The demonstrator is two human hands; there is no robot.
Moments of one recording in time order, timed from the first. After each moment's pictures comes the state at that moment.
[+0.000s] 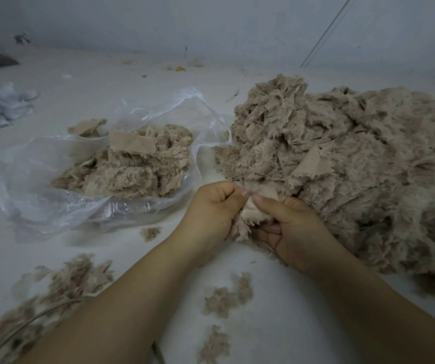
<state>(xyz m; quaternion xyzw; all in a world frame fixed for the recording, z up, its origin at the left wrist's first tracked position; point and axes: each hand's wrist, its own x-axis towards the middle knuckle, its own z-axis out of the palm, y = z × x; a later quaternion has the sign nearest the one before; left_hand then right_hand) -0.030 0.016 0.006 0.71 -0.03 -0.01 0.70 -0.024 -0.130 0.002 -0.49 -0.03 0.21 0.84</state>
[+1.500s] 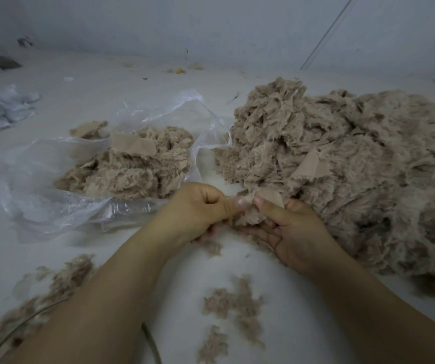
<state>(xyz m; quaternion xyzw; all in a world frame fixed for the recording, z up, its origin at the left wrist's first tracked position) -0.031 0.055 0.019 0.79 -0.08 -0.09 0.61 -0.023 -0.133 -0.004 -0.50 -0.04 0.18 0.84</state>
